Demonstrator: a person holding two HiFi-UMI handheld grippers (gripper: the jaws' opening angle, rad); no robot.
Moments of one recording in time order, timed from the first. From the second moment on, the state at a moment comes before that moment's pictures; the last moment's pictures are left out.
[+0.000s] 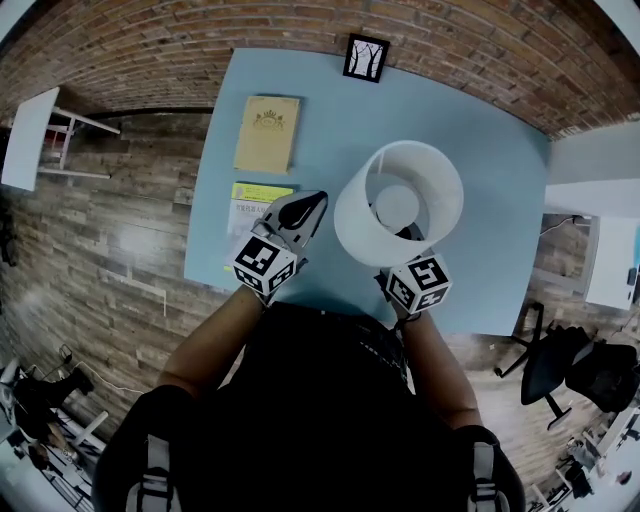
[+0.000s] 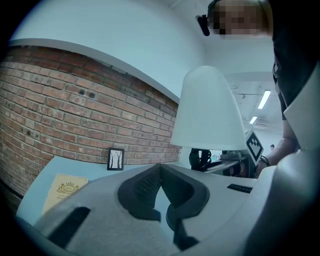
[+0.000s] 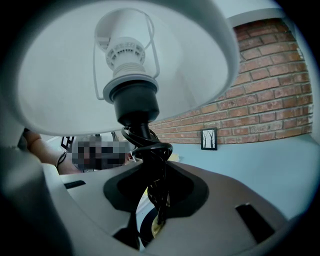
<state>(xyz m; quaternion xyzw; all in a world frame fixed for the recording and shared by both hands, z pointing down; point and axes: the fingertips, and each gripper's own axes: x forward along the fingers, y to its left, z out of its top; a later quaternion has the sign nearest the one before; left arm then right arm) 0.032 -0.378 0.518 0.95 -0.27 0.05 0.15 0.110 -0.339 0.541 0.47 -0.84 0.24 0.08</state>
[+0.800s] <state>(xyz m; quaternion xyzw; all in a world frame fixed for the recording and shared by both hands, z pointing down) 0.030 -0.405 0.581 0.94 -0.27 0.08 0.19 0.110 -0.382 0.620 0.46 -0.84 0.26 0.11</state>
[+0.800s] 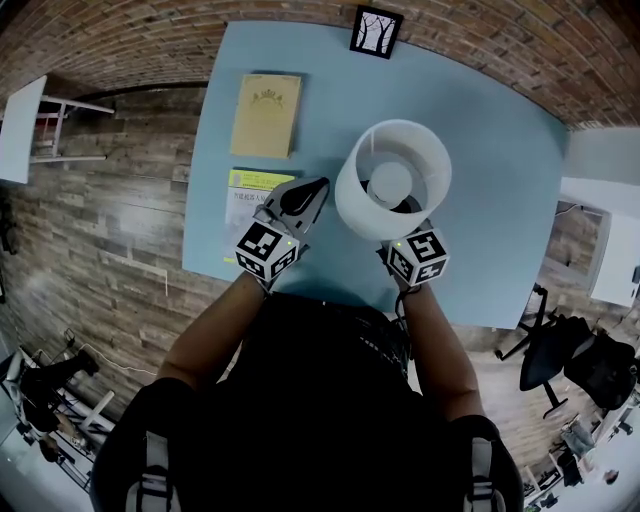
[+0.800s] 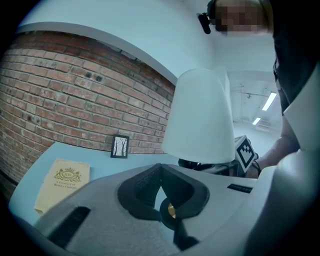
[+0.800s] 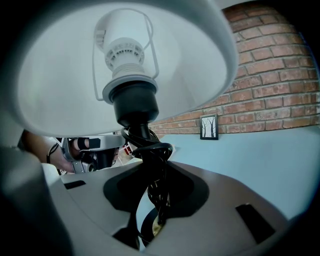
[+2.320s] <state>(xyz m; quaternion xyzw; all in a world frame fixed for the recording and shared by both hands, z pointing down) 0.032 -0.406 0.601 0.94 -0.27 0.09 0.19 0.127 -0.393 0.669 0.47 -0.85 0.24 0.09</state>
